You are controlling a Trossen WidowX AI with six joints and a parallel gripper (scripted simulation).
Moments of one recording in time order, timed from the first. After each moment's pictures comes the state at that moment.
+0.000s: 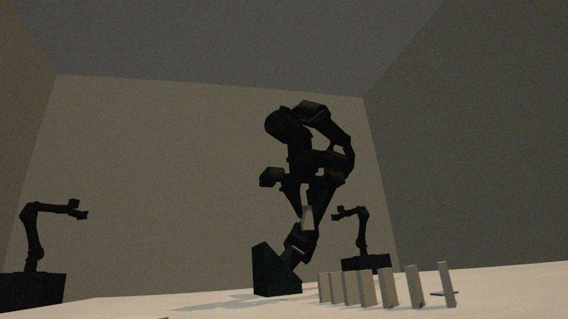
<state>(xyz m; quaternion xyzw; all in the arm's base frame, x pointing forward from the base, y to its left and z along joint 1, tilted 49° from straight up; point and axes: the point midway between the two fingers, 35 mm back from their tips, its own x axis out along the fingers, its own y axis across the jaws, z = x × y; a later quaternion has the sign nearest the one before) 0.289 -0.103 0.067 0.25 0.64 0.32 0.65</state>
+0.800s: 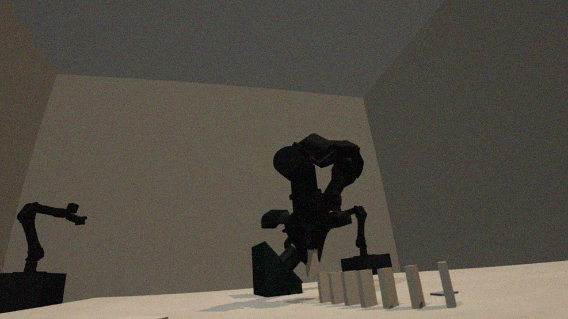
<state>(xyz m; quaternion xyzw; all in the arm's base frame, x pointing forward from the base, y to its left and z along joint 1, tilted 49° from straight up) 0.292 -0.036 0.007 0.24 0.63 0.33 0.66</state>
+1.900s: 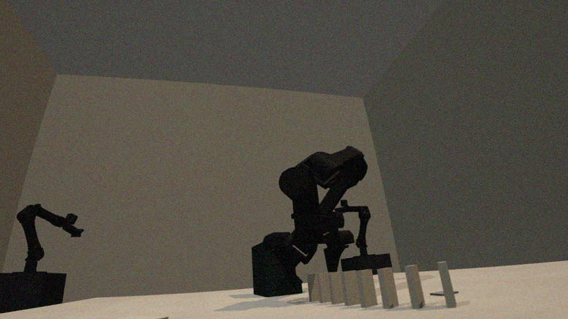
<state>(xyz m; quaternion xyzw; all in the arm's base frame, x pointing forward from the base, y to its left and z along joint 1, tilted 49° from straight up) 0.283 -0.003 -0.017 0.24 0.63 0.33 0.65</state>
